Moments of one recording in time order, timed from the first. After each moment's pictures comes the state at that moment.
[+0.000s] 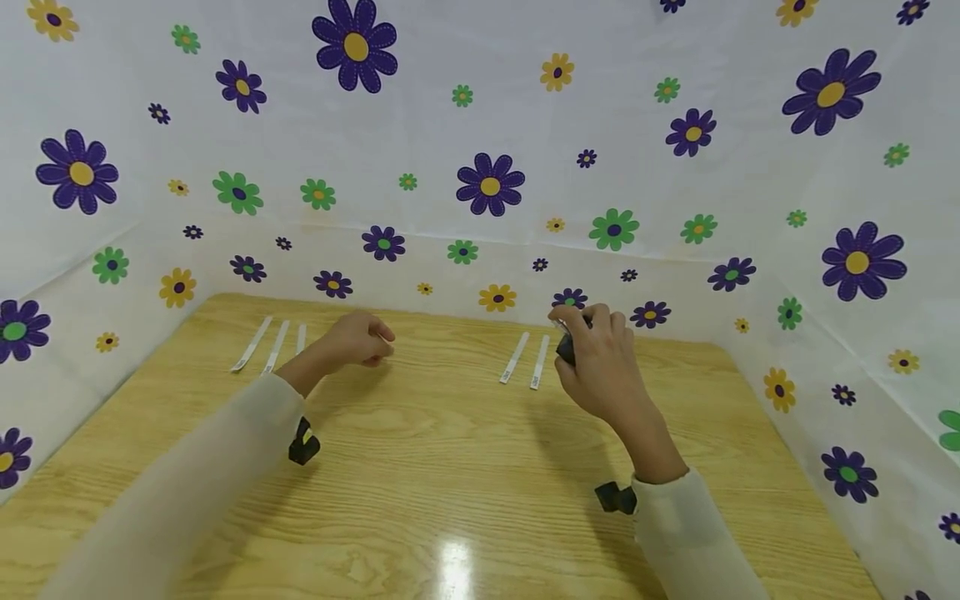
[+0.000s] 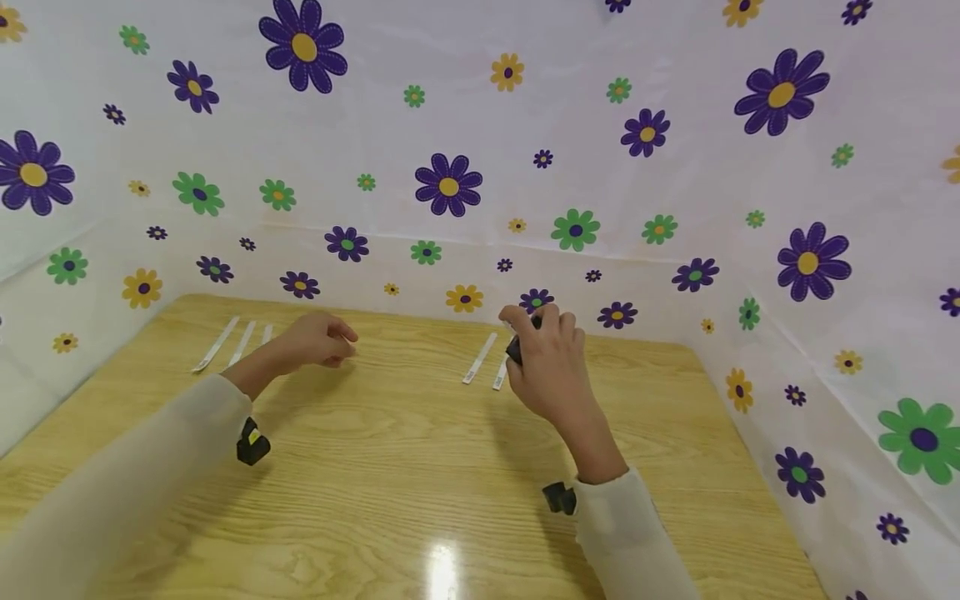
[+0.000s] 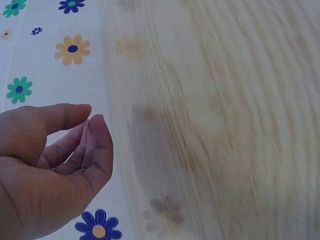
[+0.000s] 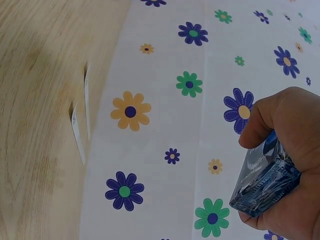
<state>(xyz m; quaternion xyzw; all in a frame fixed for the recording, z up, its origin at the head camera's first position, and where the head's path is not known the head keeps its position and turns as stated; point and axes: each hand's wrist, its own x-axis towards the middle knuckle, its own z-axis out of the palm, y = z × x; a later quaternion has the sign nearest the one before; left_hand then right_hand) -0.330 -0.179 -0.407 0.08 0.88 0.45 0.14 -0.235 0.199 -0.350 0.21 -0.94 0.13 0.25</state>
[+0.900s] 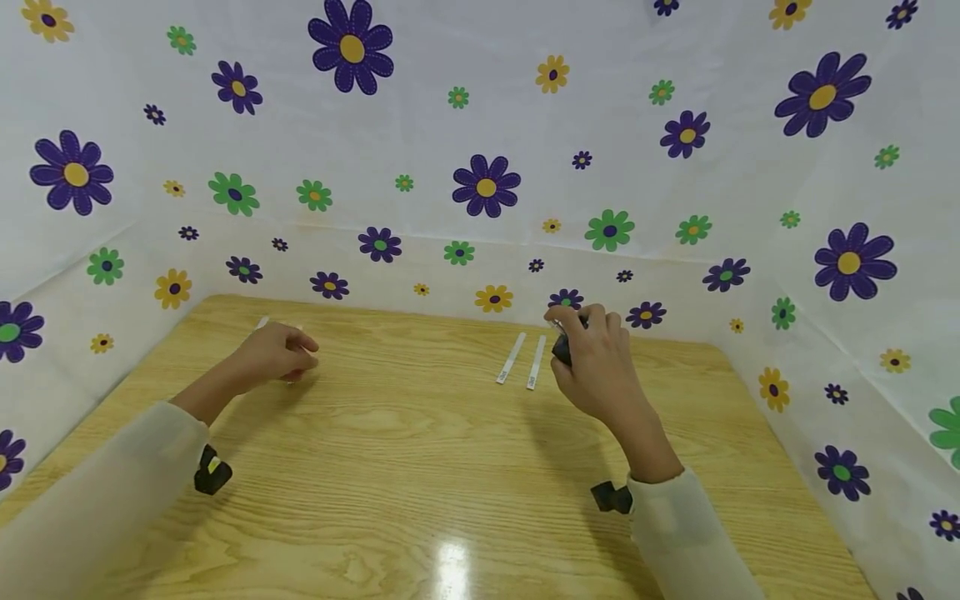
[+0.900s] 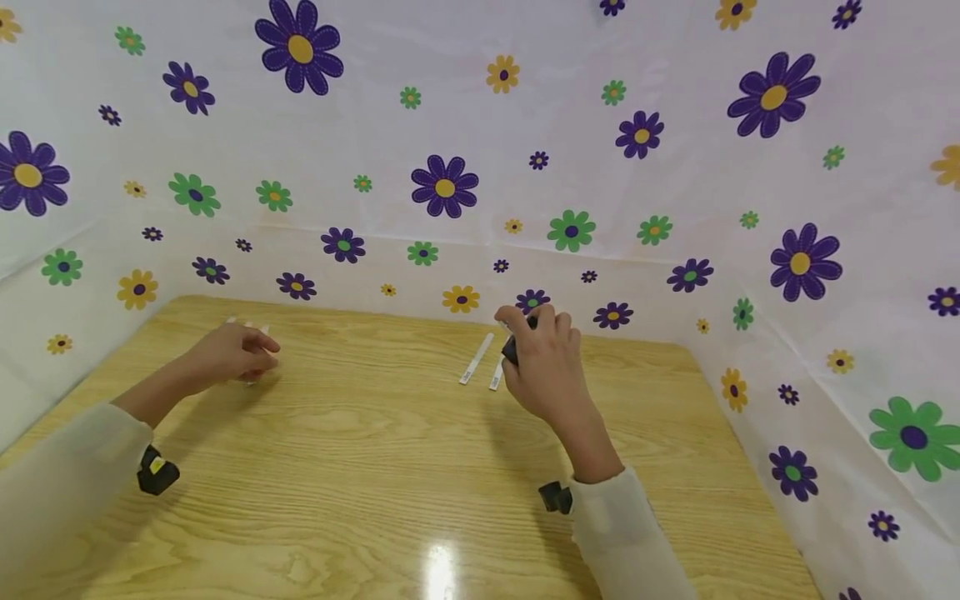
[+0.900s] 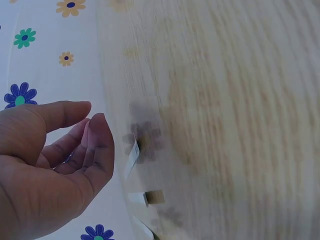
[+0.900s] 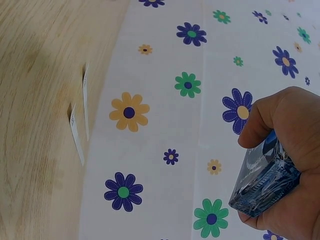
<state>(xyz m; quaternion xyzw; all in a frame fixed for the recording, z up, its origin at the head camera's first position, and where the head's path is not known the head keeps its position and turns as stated) -0.293 -0.278 -0.408 0.08 0.90 0.41 0.11 -0.234 0.199 -0.349 0.21 -0.94 0.14 0.25</state>
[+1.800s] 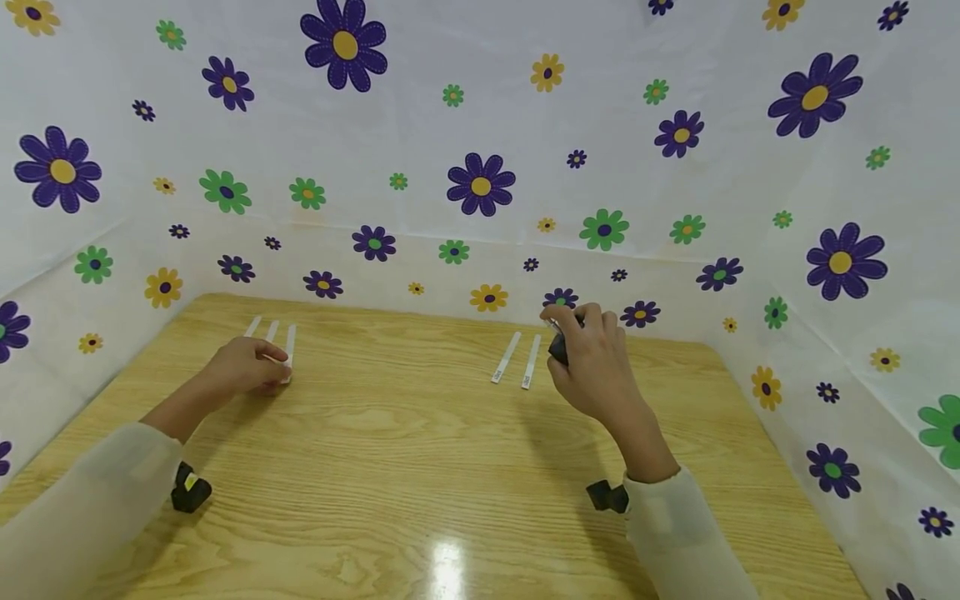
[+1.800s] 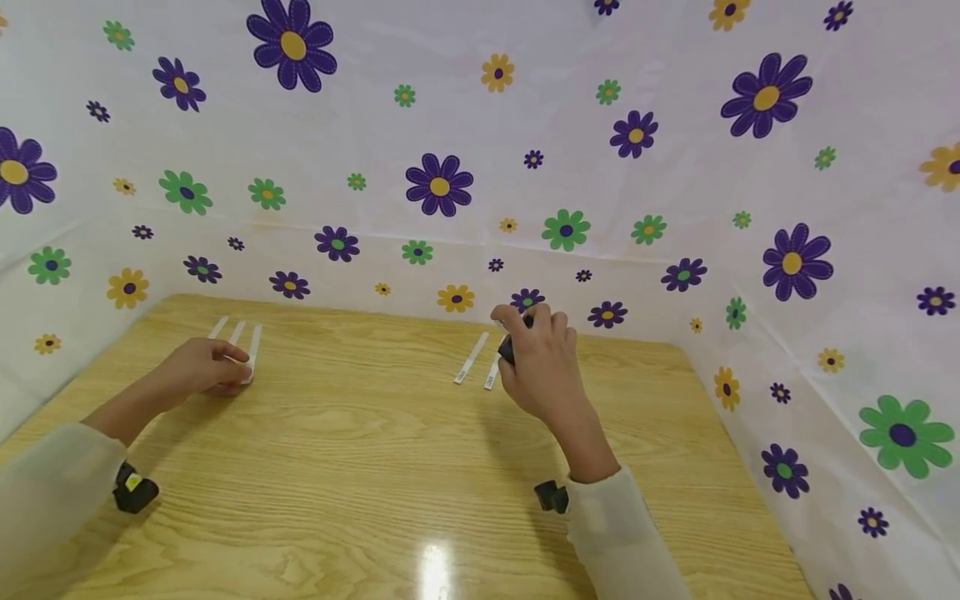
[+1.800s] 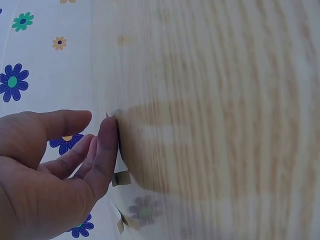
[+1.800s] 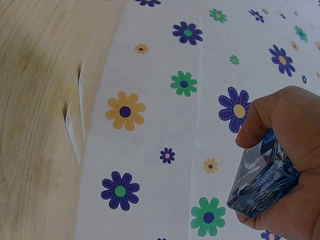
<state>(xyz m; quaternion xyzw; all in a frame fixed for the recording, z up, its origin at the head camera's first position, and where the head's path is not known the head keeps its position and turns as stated) -0.285 -0.302 -0.426 0.00 0.89 0.44 0.12 -0.234 0.202 -0.348 0.21 -0.93 0.14 0.25</state>
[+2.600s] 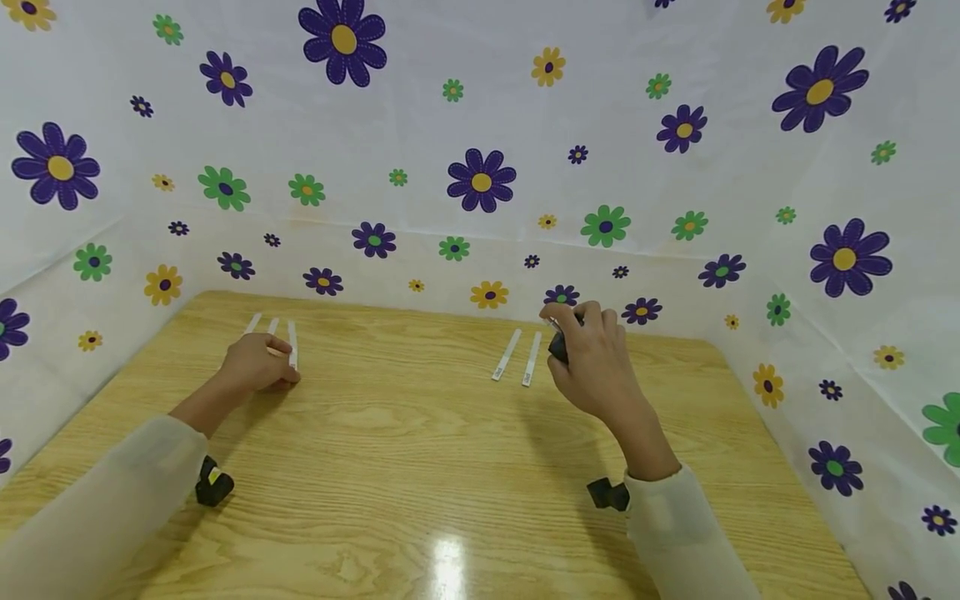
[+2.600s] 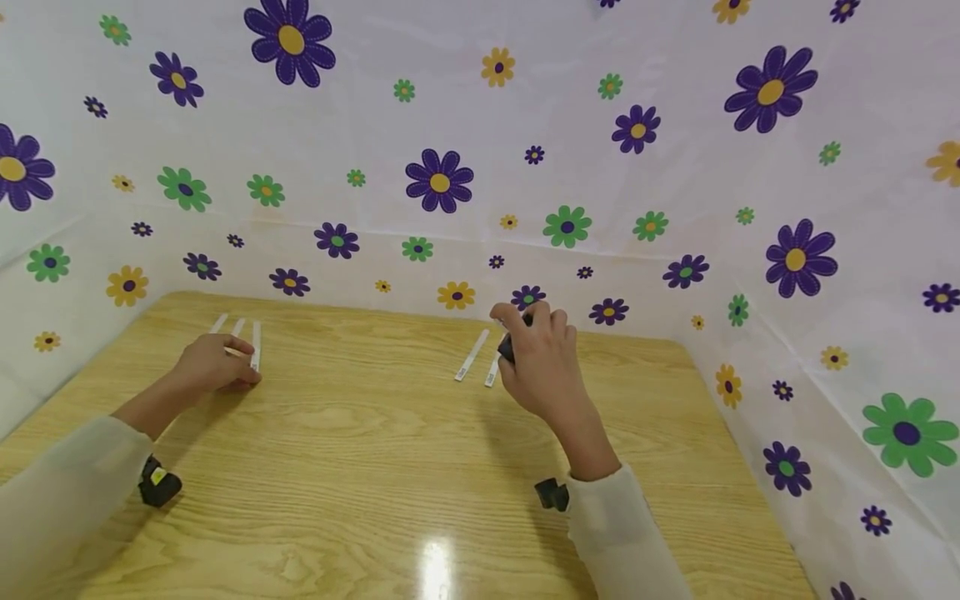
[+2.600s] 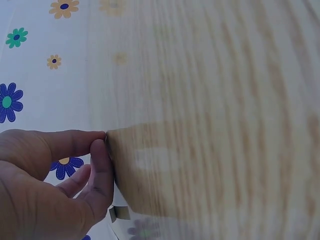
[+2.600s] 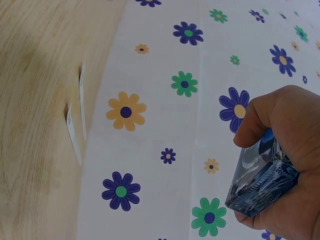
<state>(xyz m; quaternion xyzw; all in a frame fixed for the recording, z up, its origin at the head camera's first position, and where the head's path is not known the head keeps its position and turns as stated) -0.285 -0.278 -0.425 -0.06 0.89 0.44 0.08 -0.233 0.201 -0.347 0.21 -0.94 0.14 0.24</state>
